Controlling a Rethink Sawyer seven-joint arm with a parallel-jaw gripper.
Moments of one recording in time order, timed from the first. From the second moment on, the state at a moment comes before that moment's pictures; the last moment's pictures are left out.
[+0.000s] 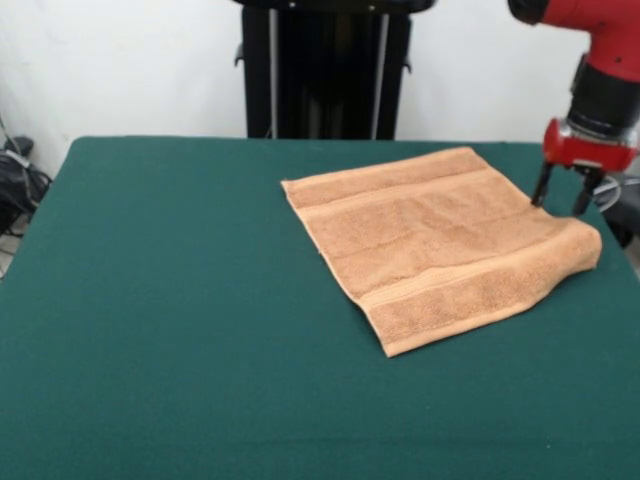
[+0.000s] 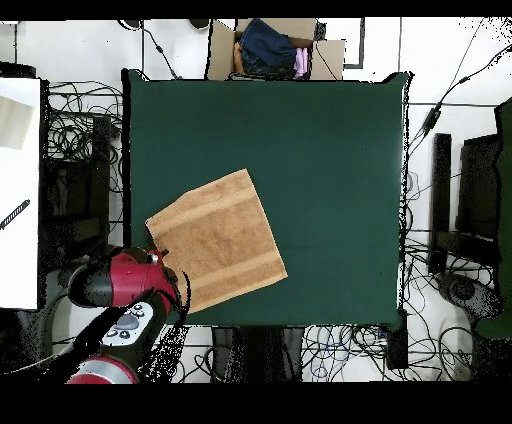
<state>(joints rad) 0.51 -0.43 -0.19 1.87 0.44 0.13 1.80</state>
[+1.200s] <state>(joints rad) 0.51 -0.38 -0.25 1.85 0.46 0.13 1.80</state>
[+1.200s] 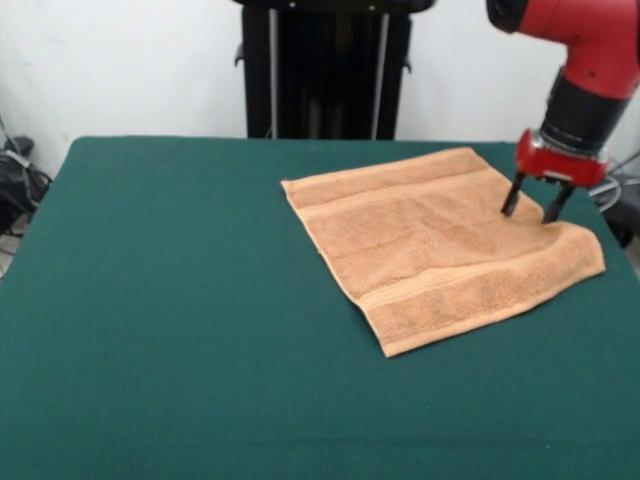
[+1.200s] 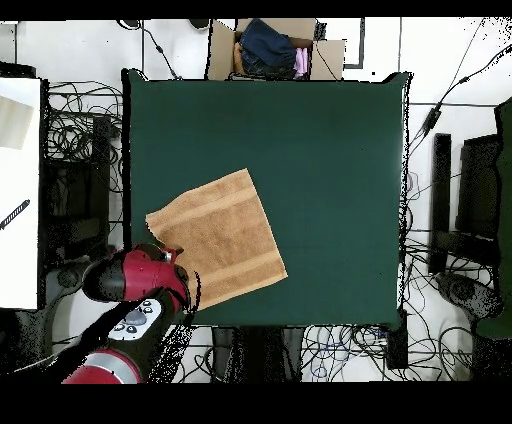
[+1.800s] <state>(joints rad) 0.55 -0.33 -0.30 1.80 0.46 0.15 1.80</state>
